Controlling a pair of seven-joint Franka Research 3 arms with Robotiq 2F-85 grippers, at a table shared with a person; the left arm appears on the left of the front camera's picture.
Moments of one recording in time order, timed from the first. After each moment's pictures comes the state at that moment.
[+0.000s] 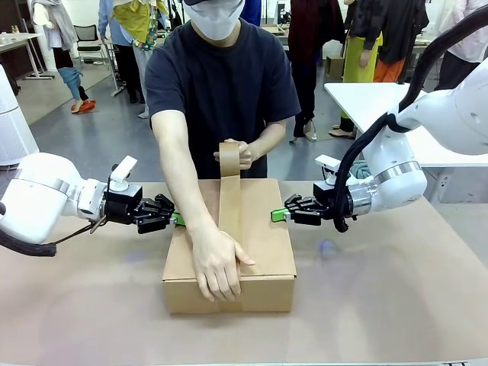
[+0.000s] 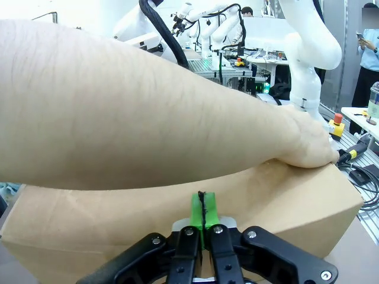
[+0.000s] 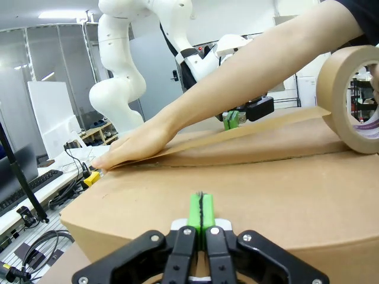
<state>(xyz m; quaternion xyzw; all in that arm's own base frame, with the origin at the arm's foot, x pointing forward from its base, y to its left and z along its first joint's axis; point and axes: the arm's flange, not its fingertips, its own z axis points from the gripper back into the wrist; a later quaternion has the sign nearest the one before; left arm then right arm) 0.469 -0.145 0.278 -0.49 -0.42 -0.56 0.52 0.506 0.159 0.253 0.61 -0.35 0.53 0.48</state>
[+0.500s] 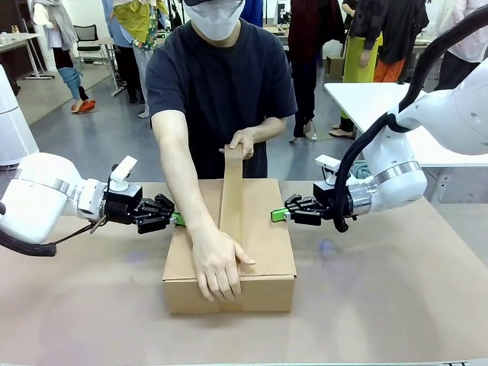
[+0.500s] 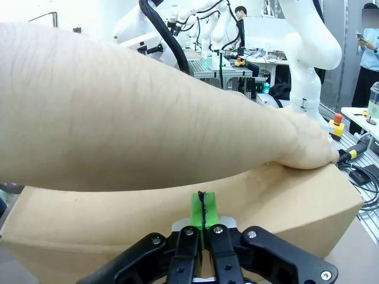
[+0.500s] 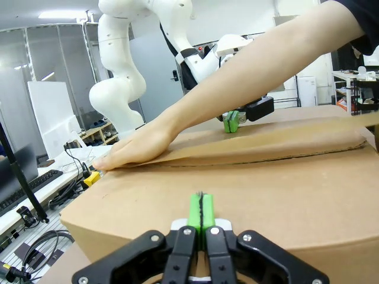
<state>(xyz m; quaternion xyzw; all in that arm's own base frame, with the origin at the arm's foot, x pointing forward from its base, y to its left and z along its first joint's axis) 0.469 -0.145 0.278 -0.49 -0.42 -0.56 0.52 0.506 0.159 0.253 0.61 -0.35 0.53 0.48</state>
